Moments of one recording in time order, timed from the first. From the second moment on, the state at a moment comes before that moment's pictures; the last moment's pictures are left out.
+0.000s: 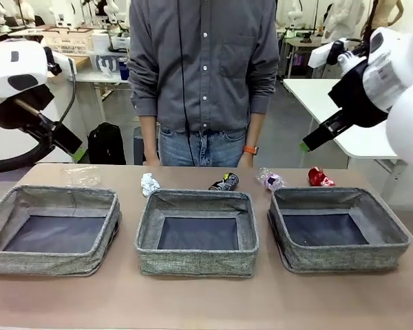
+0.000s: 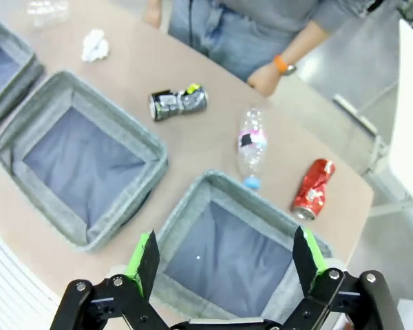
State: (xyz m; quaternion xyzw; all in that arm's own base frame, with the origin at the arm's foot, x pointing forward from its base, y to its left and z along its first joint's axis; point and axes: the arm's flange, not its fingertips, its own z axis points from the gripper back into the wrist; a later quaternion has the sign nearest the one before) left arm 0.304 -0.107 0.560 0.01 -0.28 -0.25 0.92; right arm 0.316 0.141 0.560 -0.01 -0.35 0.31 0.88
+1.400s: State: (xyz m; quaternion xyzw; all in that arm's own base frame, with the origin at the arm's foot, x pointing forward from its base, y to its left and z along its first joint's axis) left arm 0.319 -0.008 0.529 -0.61 -0.16 -0.09 0.77; right arm 0.338 0.011 0.538 0.58 -0.16 -0.08 0.79
